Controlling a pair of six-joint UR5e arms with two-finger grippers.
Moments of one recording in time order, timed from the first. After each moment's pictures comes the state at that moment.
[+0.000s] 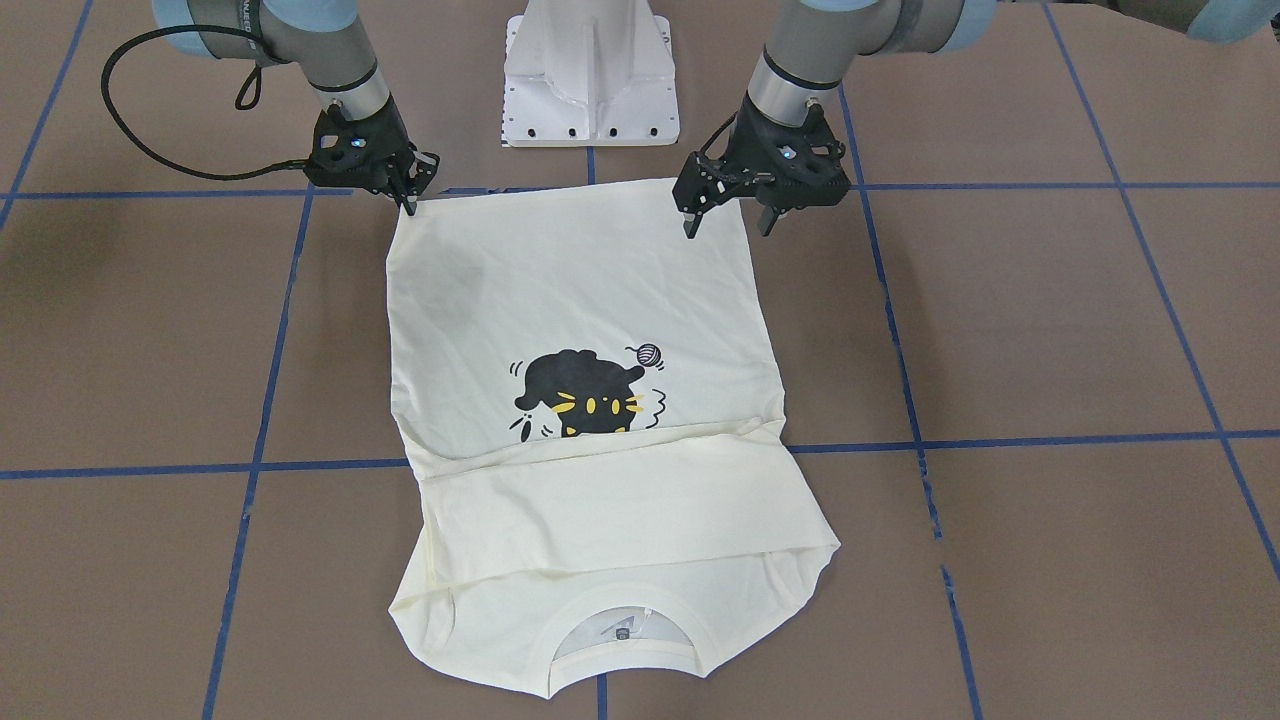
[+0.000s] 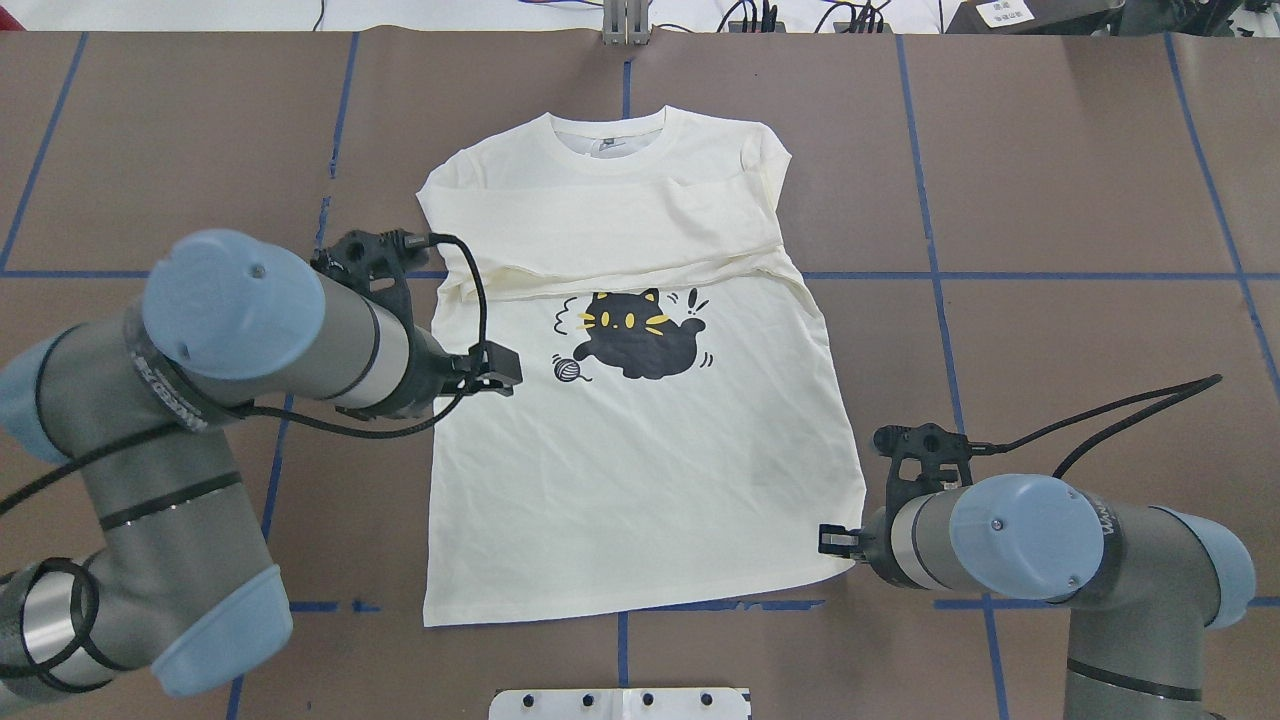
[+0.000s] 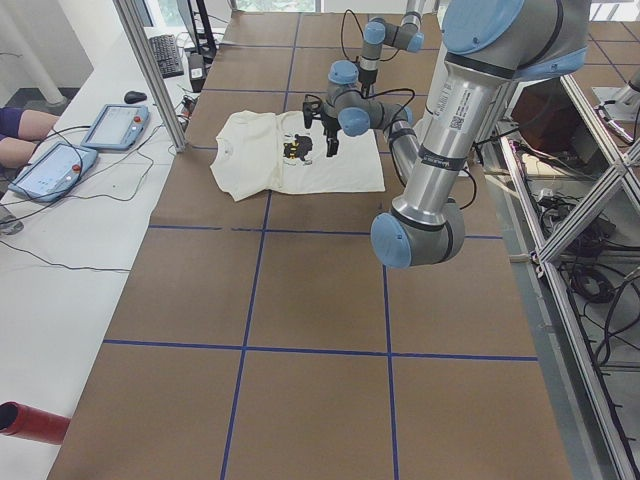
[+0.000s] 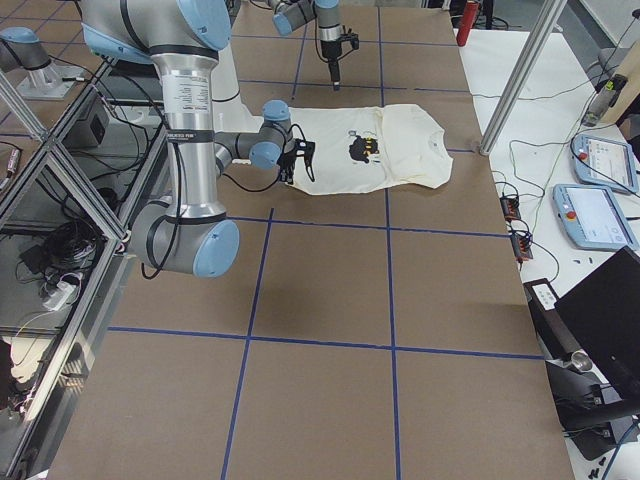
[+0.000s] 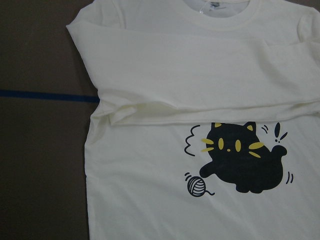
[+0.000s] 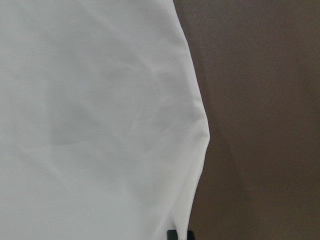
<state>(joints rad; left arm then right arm) -0.48 -2.01 -2.01 -1.65 -1.82 -1.52 0.27 -1.49 2.07 -1.32 1.70 1.51</state>
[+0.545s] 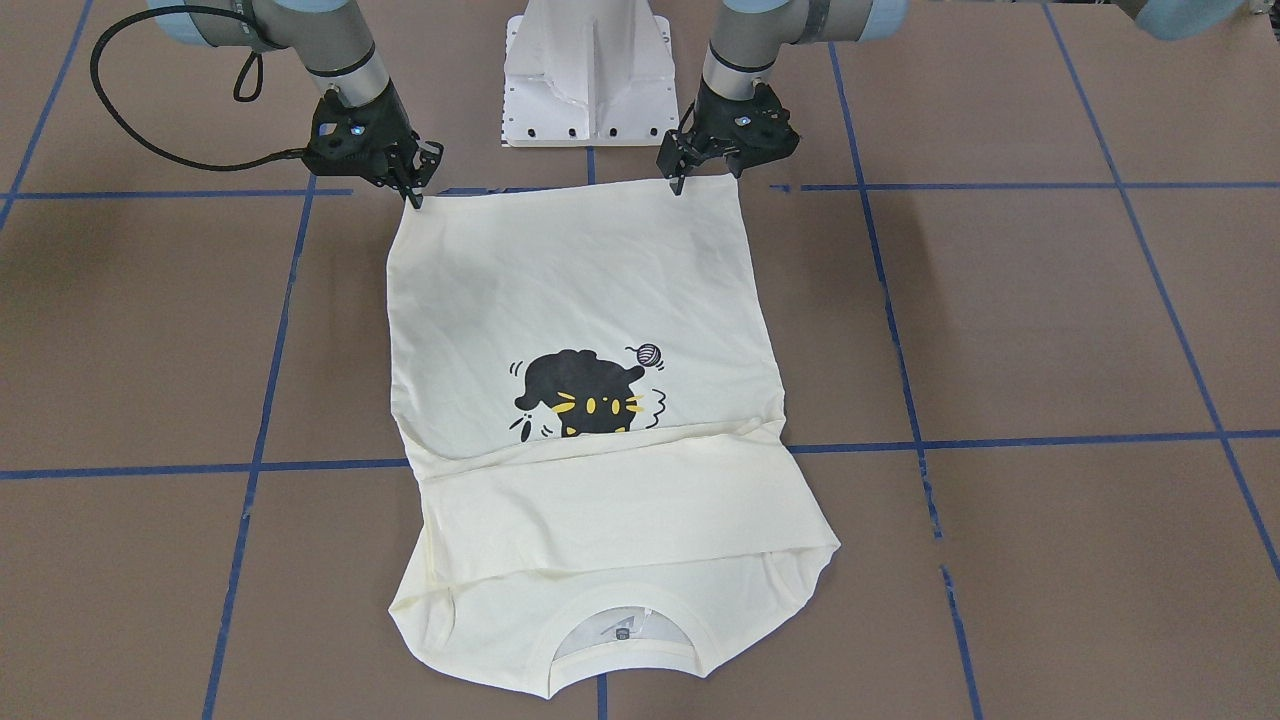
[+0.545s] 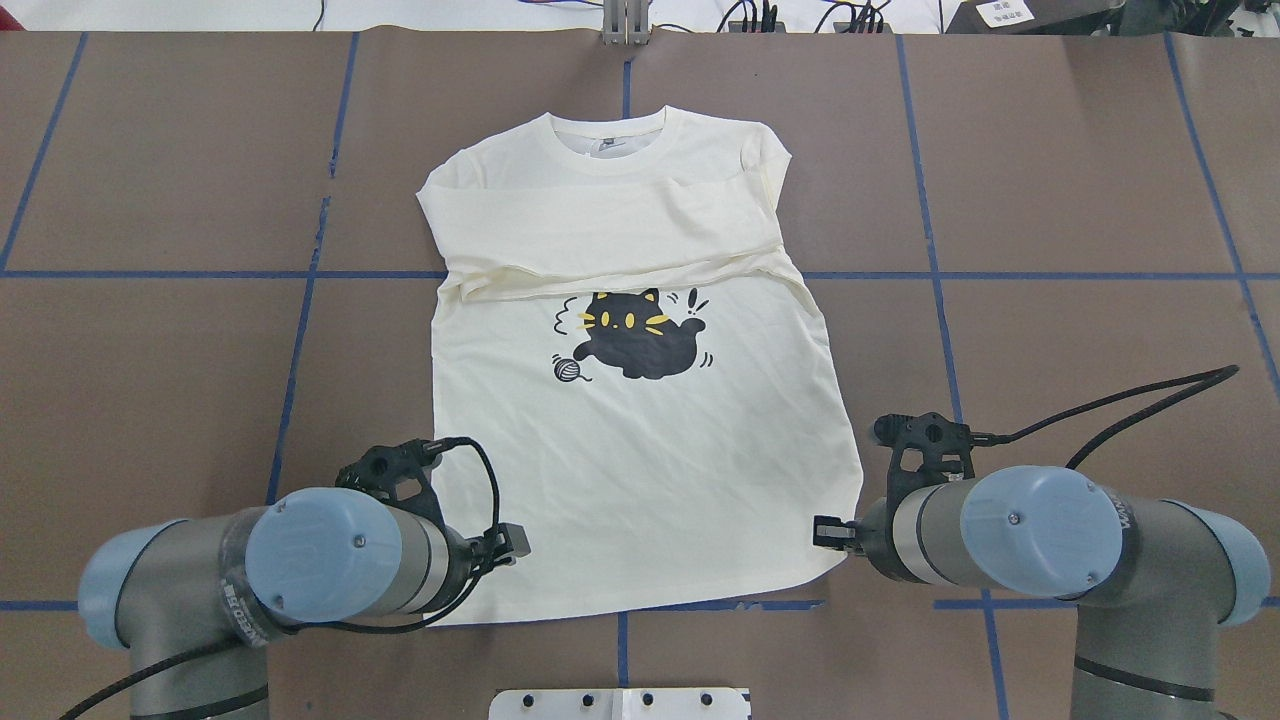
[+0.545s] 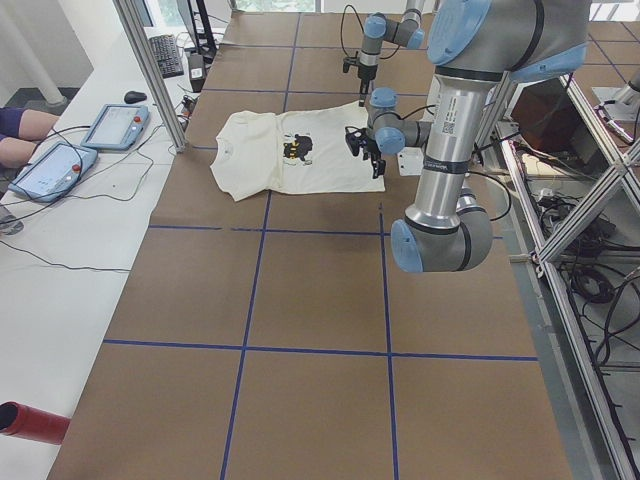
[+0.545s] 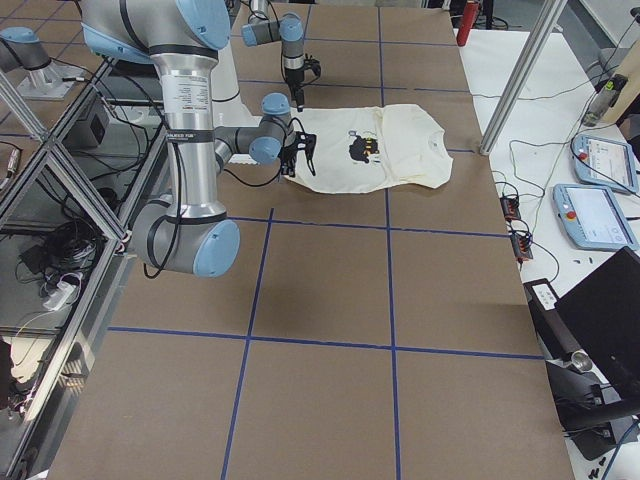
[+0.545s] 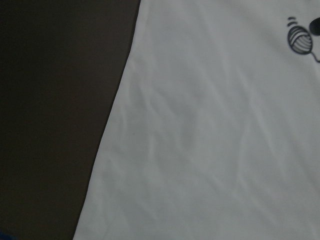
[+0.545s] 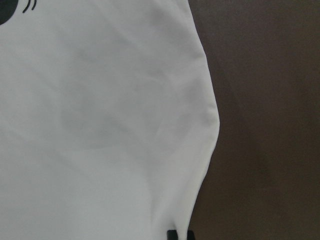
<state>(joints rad) -0.21 -1.90 -2.01 -1.65 -1.70 -1.81 0.28 -1.48 2.11 -1.32 1.70 1.51</state>
